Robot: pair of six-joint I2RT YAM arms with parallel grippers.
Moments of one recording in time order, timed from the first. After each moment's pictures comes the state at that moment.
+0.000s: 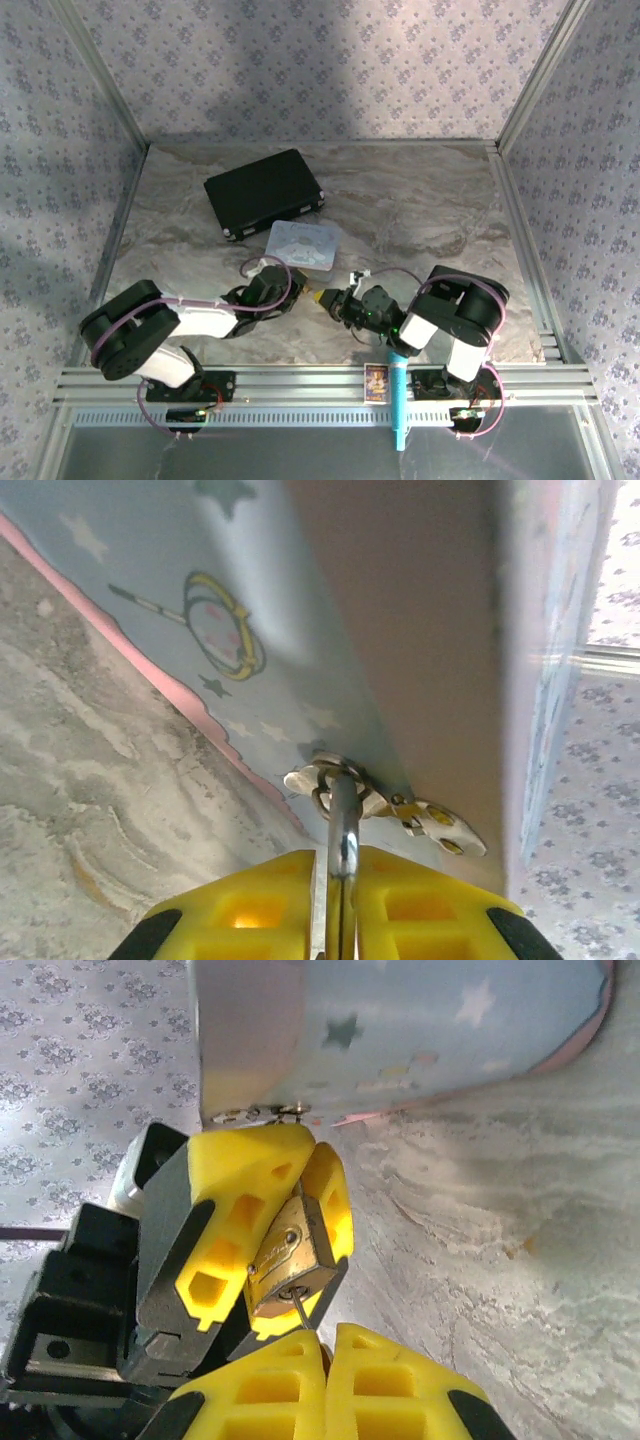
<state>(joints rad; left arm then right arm) -0.90 1.44 0.36 0.54 -0.17 -1.66 0.97 1.76 0.23 1.28 -0.08 1.49</state>
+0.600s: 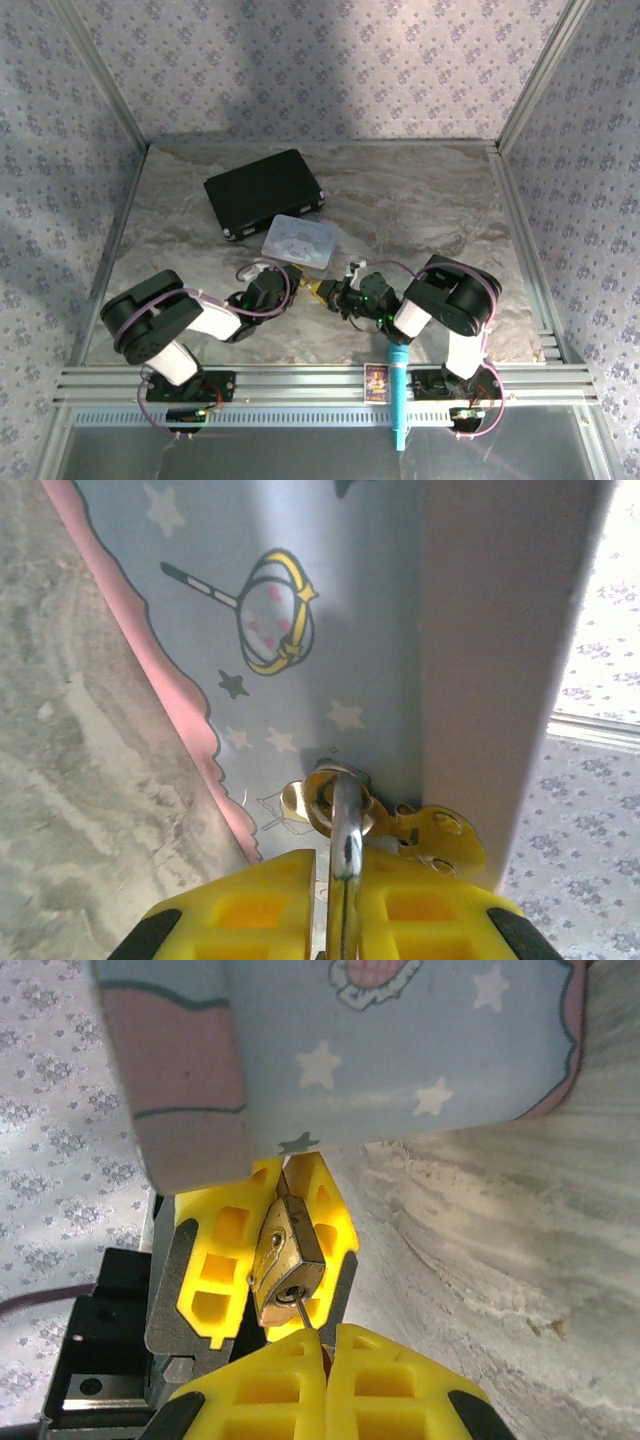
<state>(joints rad) -0.89 1.59 0.30 0.84 -0.27 -1.73 0.86 1.83 0.32 1.25 -0.25 1.56</state>
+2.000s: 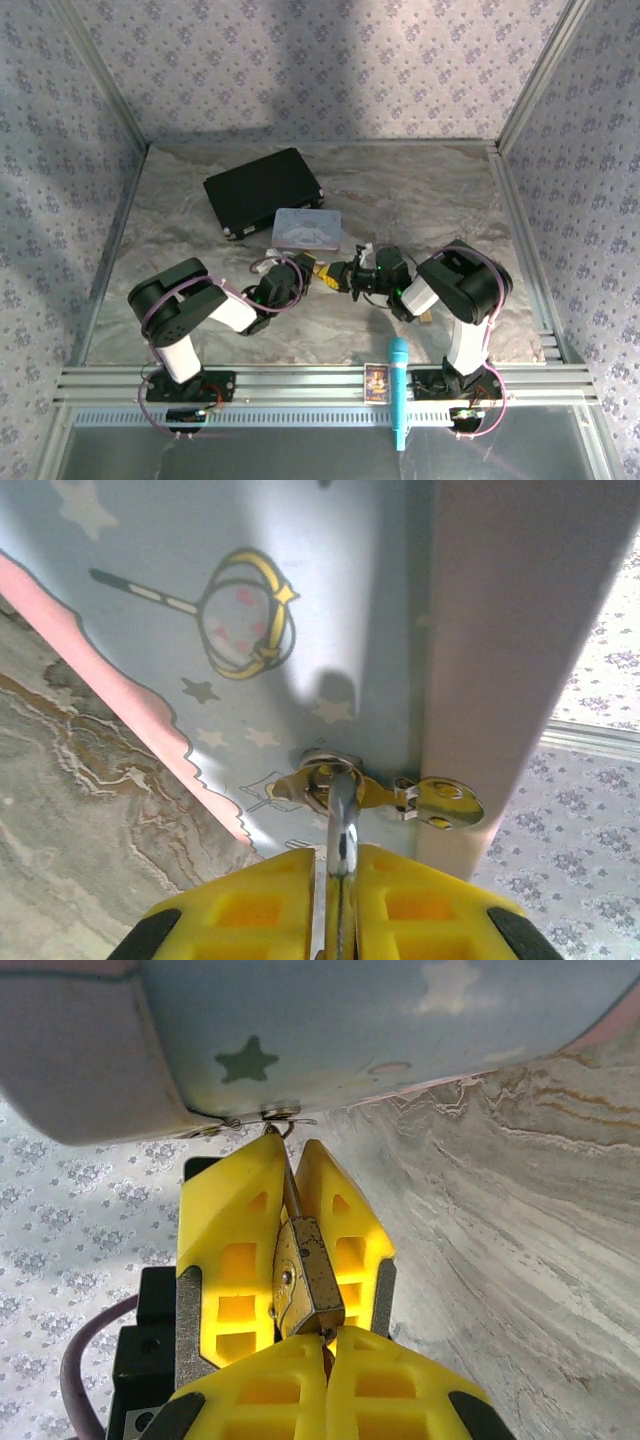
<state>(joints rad) -0.92 1.73 0.42 0.97 -0.30 -1.74 0.61 1.84 0.41 1.19 -0.65 1.60</state>
